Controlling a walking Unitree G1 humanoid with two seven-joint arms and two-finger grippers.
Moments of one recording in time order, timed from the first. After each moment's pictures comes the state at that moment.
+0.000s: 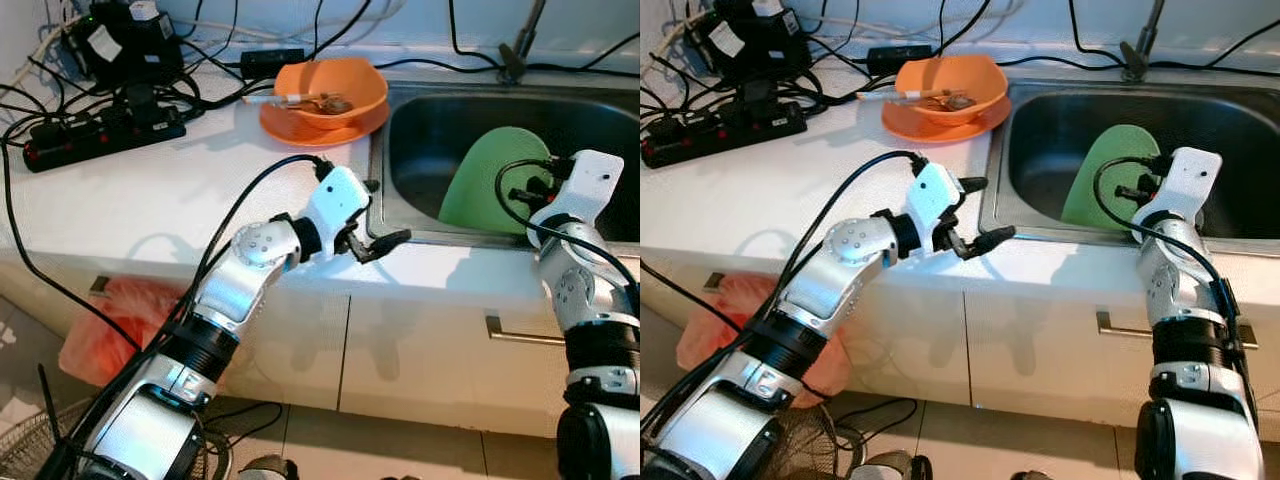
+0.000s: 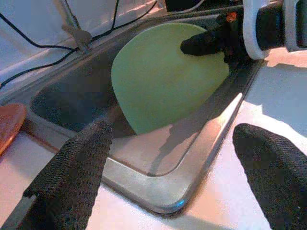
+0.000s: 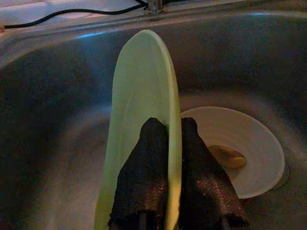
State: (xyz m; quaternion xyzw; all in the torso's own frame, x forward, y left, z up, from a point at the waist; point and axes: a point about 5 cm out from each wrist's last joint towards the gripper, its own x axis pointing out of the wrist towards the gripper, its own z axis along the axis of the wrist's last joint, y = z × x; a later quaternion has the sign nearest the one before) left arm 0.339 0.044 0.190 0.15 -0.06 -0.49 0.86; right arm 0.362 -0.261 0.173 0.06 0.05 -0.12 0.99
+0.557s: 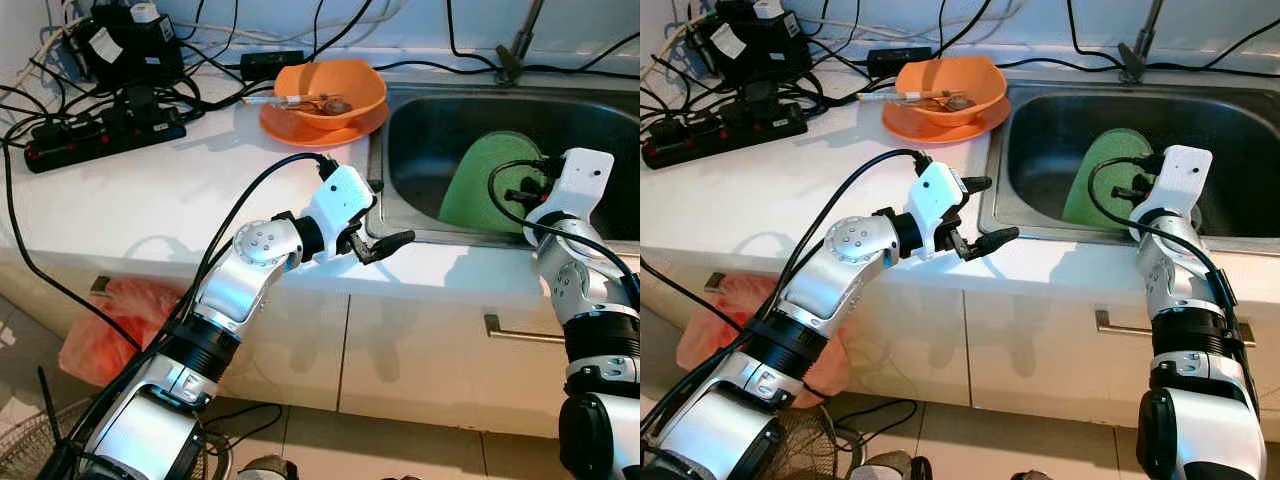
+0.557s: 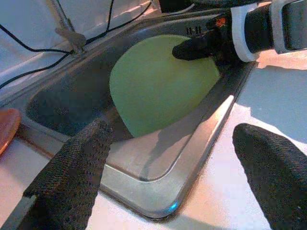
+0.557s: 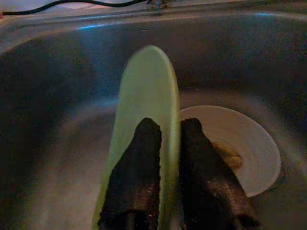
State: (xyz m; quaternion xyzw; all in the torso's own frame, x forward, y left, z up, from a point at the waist) left arm 0.337 0.042 0.192 0.16 -0.06 -0.50 0.85; right arm 0.367 -0.260 0.171 0.04 0.06 -0.11 0.99
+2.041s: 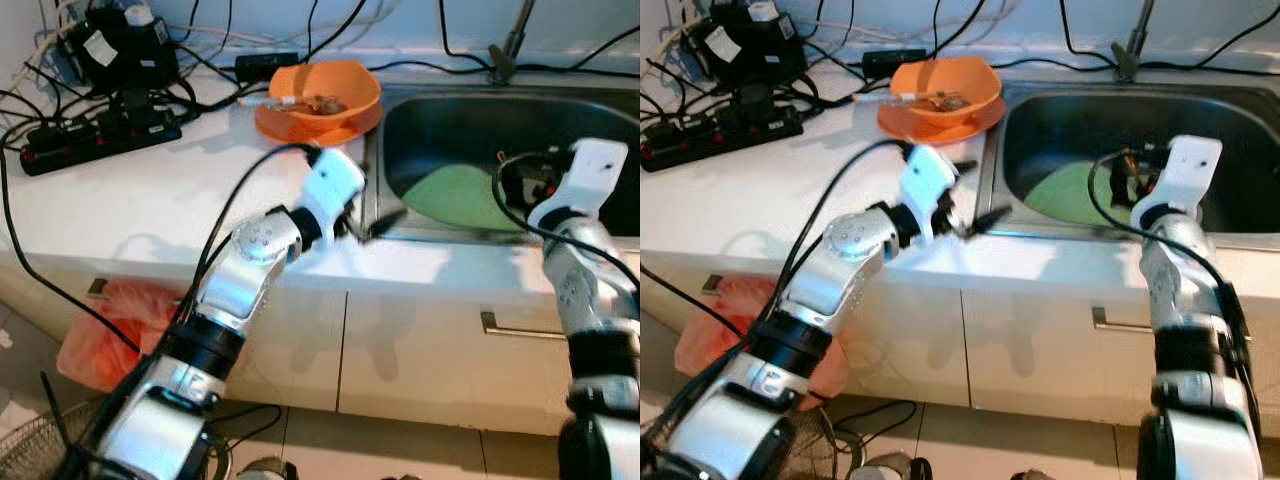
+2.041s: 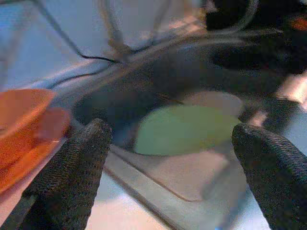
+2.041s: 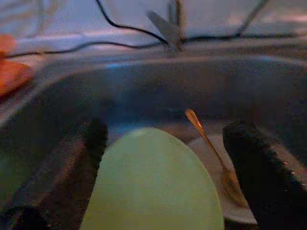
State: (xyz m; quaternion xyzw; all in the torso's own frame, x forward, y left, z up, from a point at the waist) left arm 0.346 0.050 0.202 0.11 -0.09 -0.41 0.90; right arm 0.351 -0.246 0.192 0.03 -0.01 -0.07 1.00
